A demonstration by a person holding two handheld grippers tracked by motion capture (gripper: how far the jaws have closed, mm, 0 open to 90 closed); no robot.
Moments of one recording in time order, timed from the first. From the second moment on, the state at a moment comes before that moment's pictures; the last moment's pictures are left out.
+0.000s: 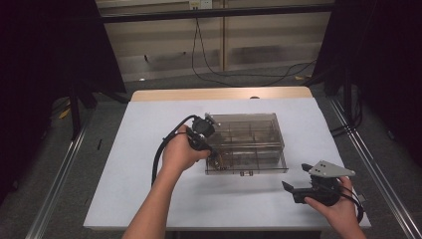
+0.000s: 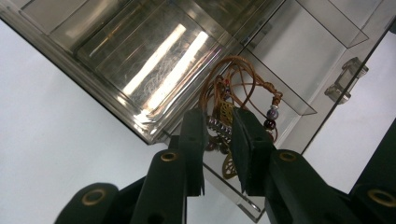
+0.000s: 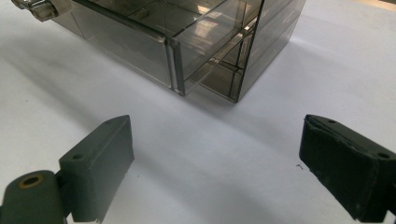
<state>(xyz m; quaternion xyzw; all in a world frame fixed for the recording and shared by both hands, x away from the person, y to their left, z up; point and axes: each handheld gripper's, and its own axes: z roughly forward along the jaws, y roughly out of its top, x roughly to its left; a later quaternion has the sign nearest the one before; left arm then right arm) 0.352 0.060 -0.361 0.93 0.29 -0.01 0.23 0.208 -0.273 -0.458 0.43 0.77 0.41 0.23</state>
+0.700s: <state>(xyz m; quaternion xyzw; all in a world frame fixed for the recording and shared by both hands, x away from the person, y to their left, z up) 0.349 0.049 -0.363 0.92 0.28 -0.01 0.26 0.207 -0.273 -0.458 0.43 0.77 0.41 0.23</state>
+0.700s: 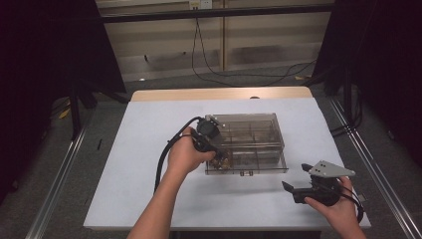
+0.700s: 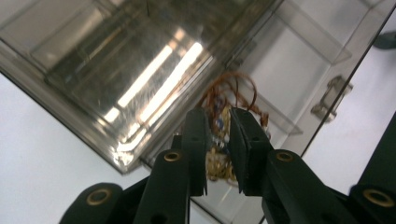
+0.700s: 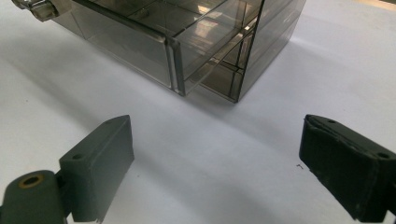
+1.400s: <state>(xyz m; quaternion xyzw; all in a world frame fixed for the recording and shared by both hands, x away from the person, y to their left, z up) 0.346 0.029 -0.379 0.93 0.26 -0.02 0.24 0.207 -0.273 -0.458 0.43 0.77 0.41 0.23</state>
